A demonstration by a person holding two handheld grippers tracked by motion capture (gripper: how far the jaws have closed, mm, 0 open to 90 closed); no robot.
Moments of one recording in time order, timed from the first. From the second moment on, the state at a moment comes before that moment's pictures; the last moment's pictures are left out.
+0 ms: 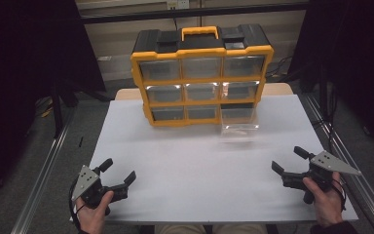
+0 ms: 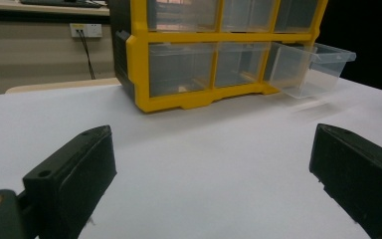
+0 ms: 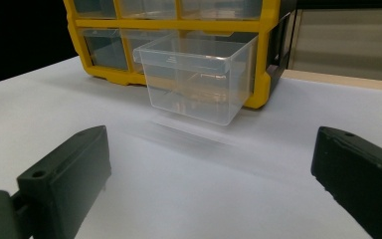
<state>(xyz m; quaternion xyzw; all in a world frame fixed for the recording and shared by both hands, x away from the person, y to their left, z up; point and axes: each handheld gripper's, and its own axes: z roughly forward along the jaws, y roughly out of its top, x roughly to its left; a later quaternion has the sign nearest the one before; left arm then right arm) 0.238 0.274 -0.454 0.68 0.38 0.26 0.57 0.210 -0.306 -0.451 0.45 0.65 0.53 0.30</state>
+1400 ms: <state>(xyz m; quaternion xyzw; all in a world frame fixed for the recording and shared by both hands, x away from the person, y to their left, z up) 0.239 0.273 -0.454 0.68 0.38 0.25 0.57 0.213 -0.269 -0.449 0.39 0.70 0.54 0.26</state>
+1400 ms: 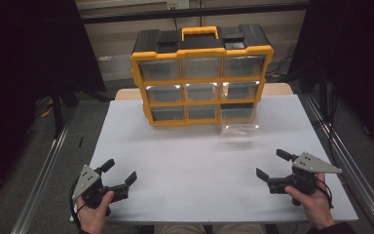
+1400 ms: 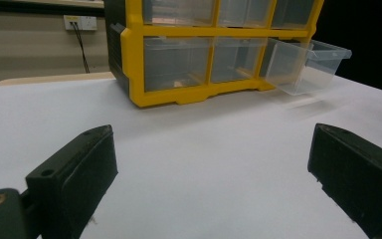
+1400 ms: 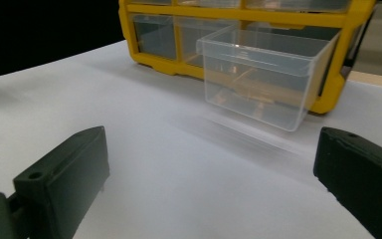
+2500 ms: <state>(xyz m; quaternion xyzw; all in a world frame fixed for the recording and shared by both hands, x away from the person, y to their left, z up) 0.239 0.272 -0.454 0.68 0.38 0.25 0.57 0.239 -0.229 -0.437 0.36 0.72 0.55 0.22</state>
